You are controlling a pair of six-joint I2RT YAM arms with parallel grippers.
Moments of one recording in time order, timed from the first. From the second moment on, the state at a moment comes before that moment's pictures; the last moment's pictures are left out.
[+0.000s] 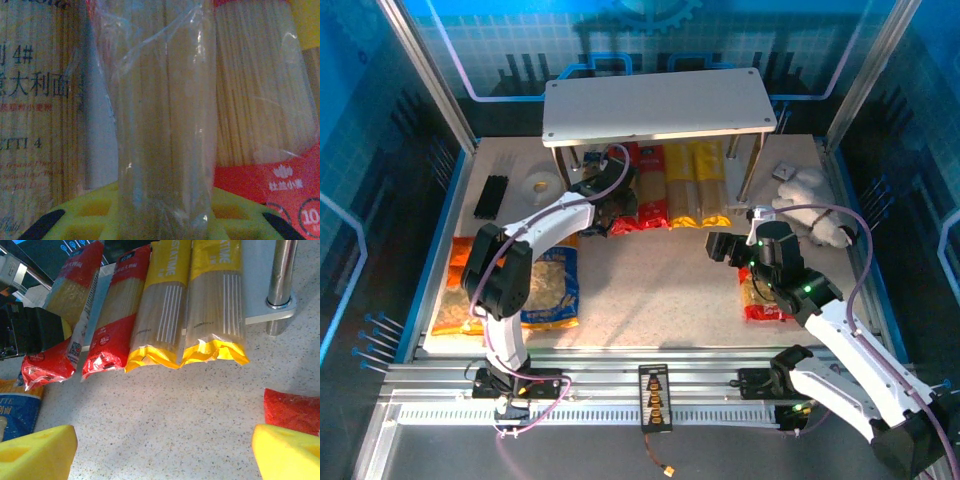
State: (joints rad) left arm -0.49 1.88 1.45 -0.49 -0.19 -0.51; right arm 0.46 0.82 0.72 -0.43 0.09 0.48
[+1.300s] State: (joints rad) left arm -0.46 1.68 1.35 -0.34 -0.14 -0.47; right arm 0.43 0.77 0.73 -0.56 0.14 0.43
